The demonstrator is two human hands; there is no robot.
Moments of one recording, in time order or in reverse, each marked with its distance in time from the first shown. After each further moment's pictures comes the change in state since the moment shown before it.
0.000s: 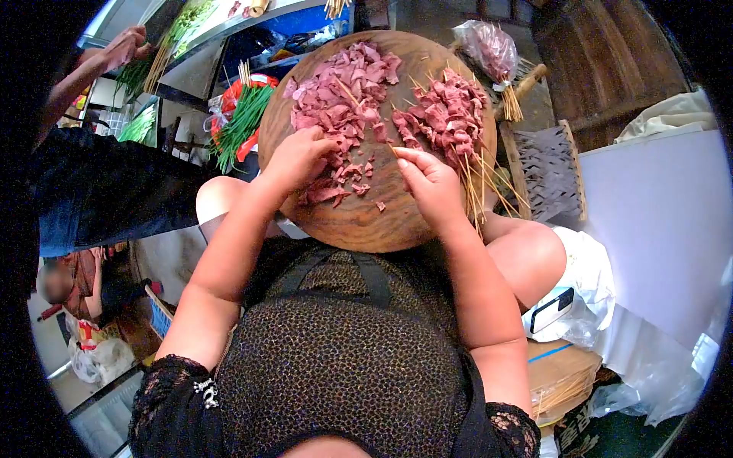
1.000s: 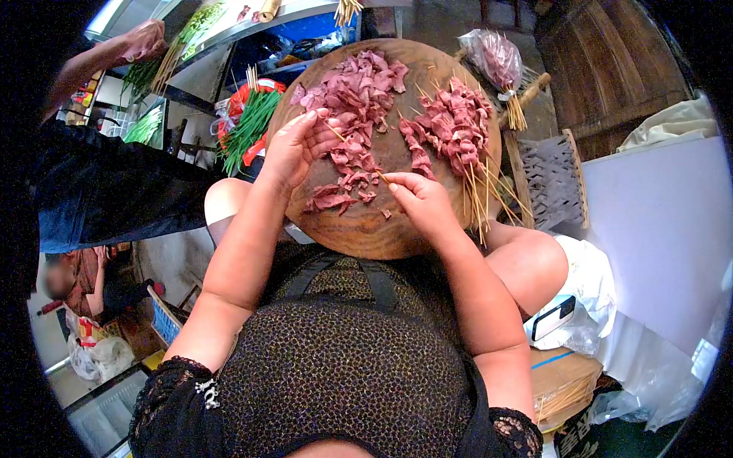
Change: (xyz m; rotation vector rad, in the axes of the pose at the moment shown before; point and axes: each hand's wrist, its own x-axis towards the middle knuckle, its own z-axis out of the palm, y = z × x) left_hand 0.017 0.004 -0.013 -1.799 0.371 -0.657; right_hand -0.003 0.014 0.010 -0.107 -0.143 0.082
